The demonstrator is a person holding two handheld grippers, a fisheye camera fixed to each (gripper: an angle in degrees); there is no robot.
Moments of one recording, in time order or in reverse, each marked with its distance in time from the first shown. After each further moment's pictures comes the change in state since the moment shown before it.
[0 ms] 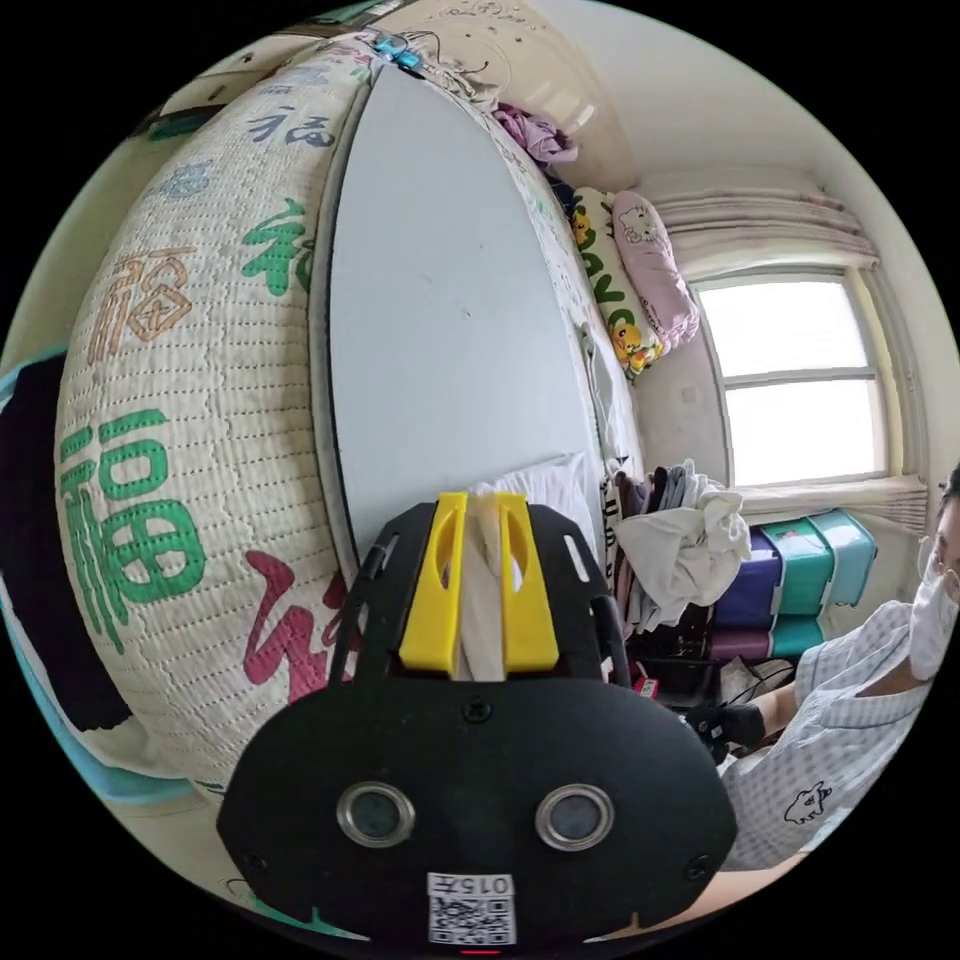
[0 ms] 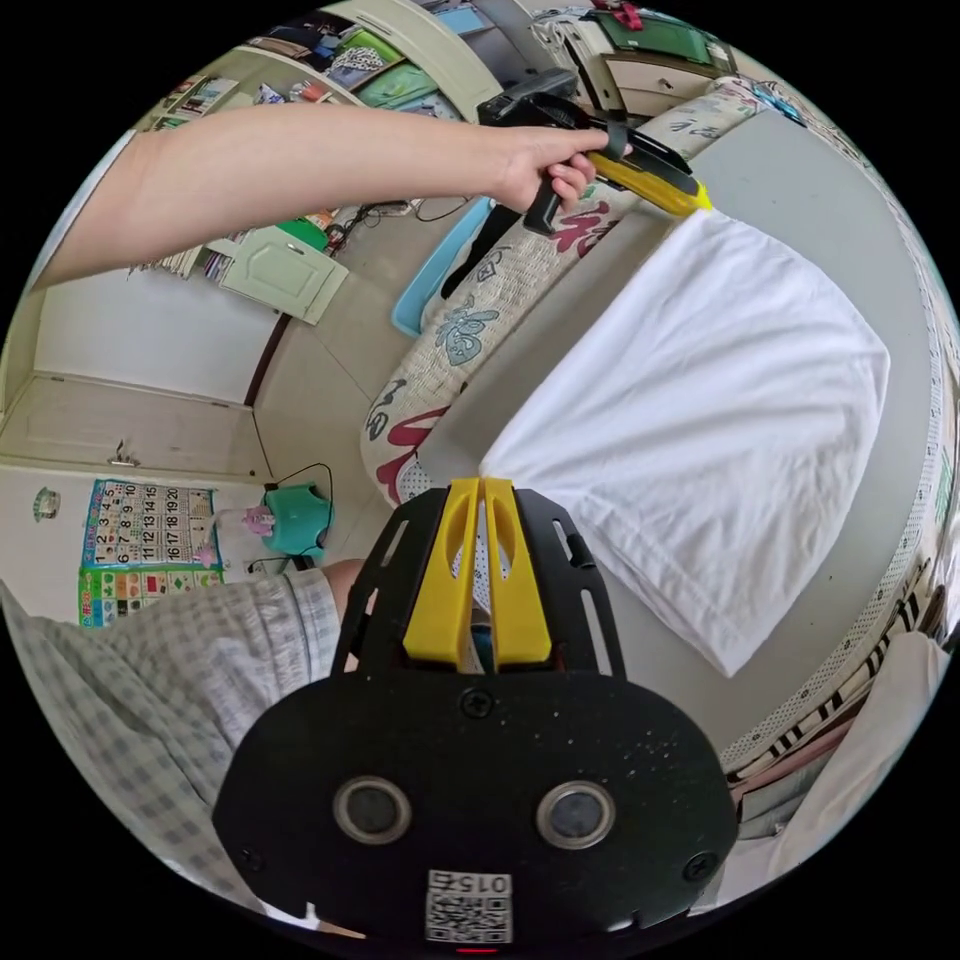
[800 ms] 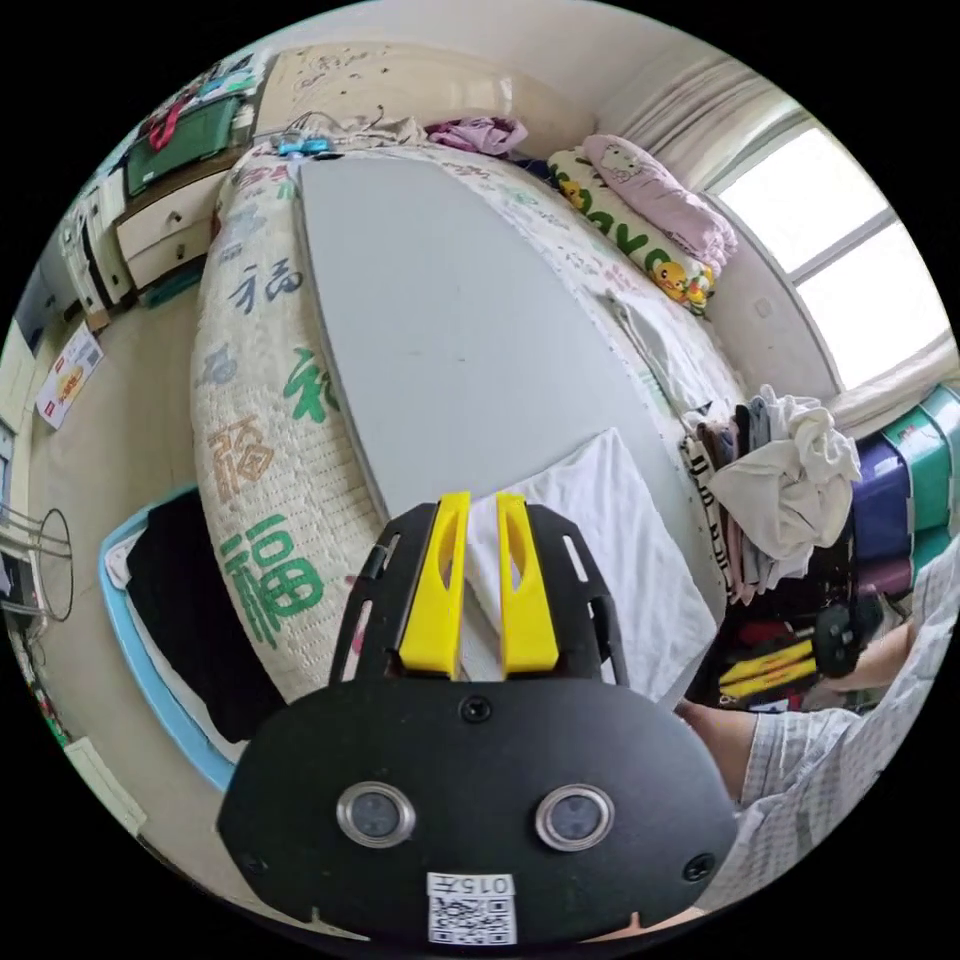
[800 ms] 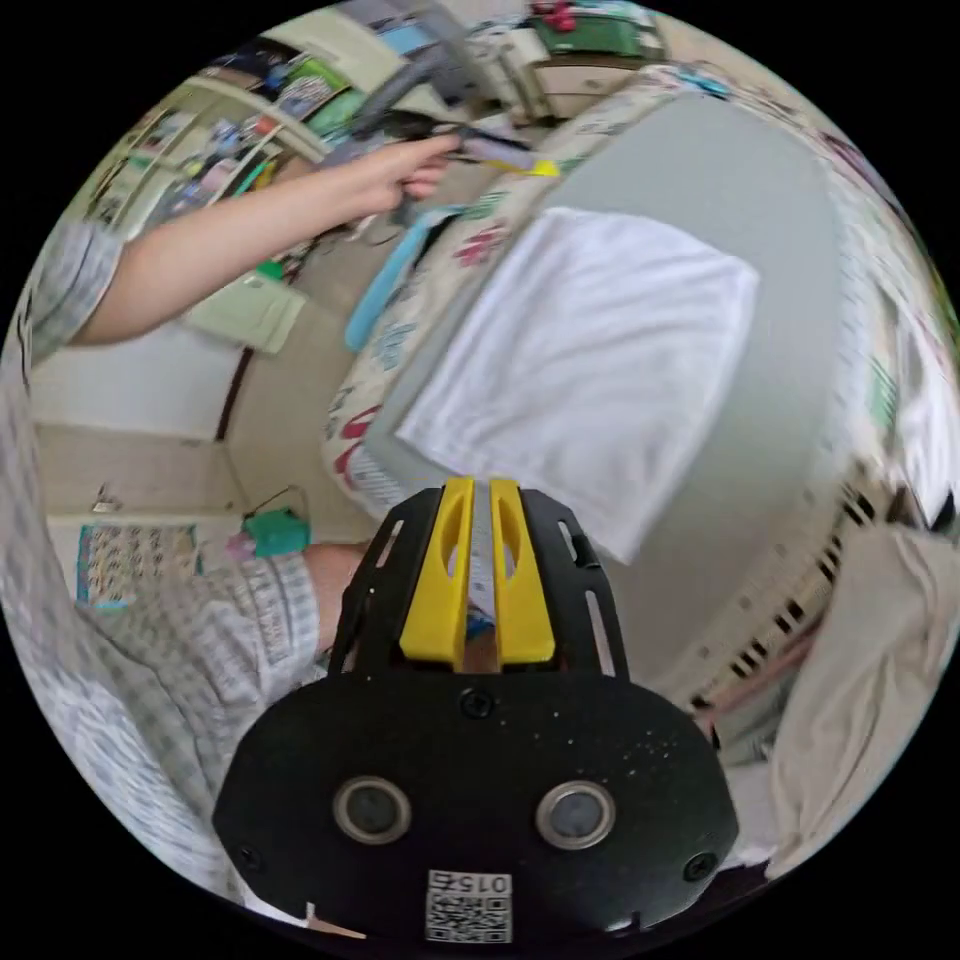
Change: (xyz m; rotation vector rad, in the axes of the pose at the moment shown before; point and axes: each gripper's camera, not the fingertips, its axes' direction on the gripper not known) left arm 0.112 0.004 -0.041 -0.023 -0.349 0.299; right arm 0.106 0.017 -0.076 0.066 0.135 0.276
